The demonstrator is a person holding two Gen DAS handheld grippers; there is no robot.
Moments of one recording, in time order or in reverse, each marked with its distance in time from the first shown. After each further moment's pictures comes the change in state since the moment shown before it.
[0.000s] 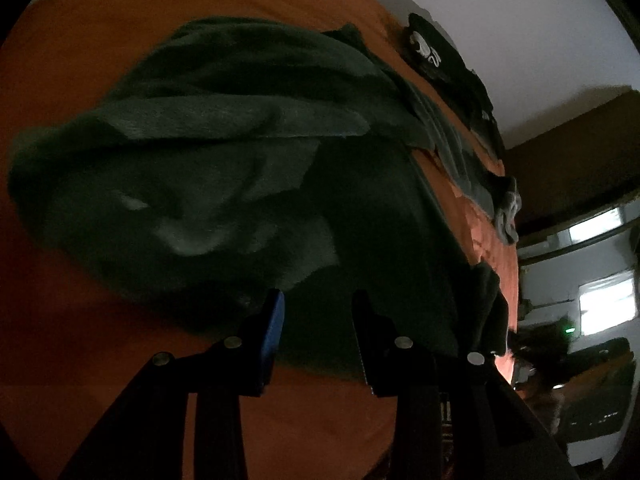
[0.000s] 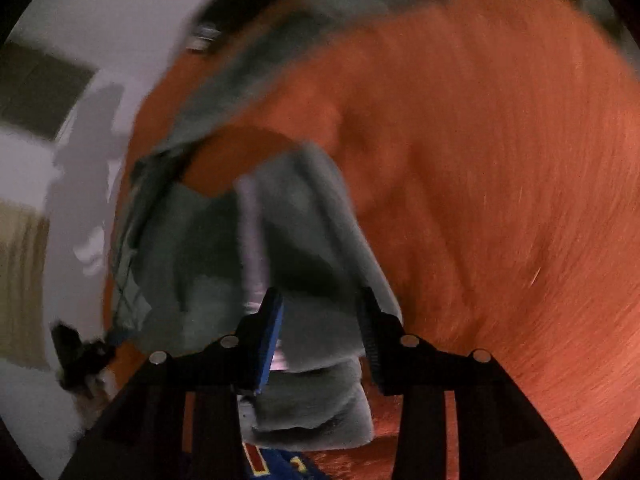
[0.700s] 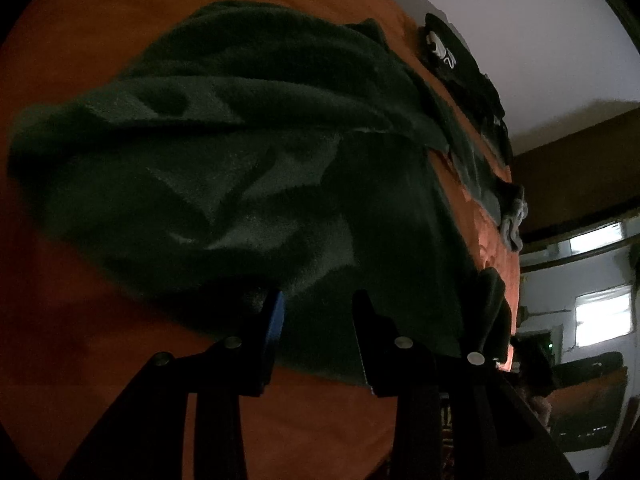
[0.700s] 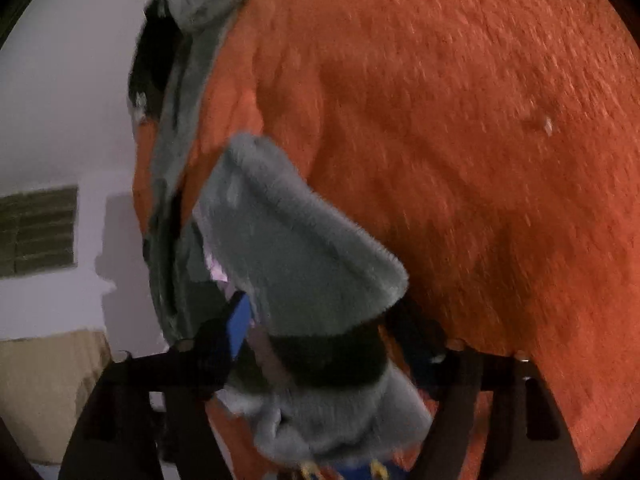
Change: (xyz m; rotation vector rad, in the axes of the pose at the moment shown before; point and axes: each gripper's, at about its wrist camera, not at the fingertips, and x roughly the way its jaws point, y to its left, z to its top) left arm -0.004 0.018 -0.003 -0.037 0.026 0.005; right arm 0.005 -0.027 -0.015 0.362 -0.102 0.158
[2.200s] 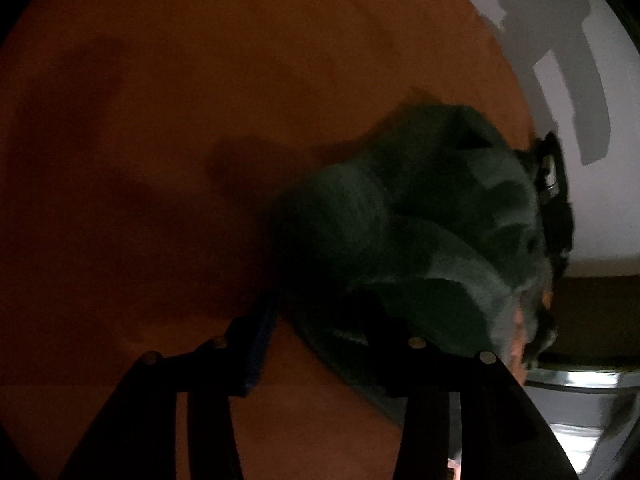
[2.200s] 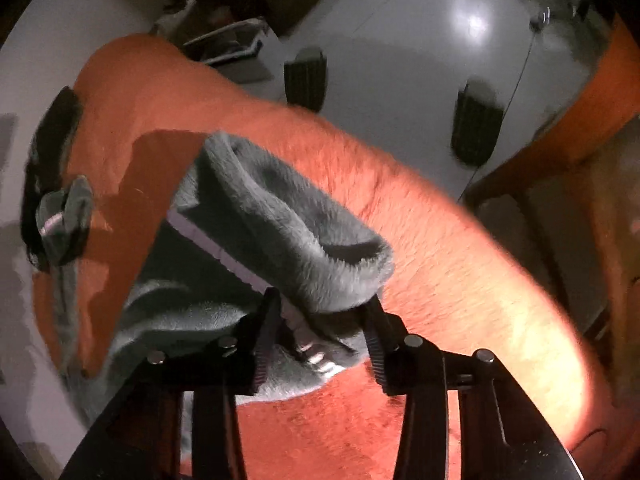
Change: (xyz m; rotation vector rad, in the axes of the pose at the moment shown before) left arm -0.038 0.154 0.026 -0.423 -0.087 0.147; right arm -0.256 -0.129 0.124 0.249 -0.351 -0.402
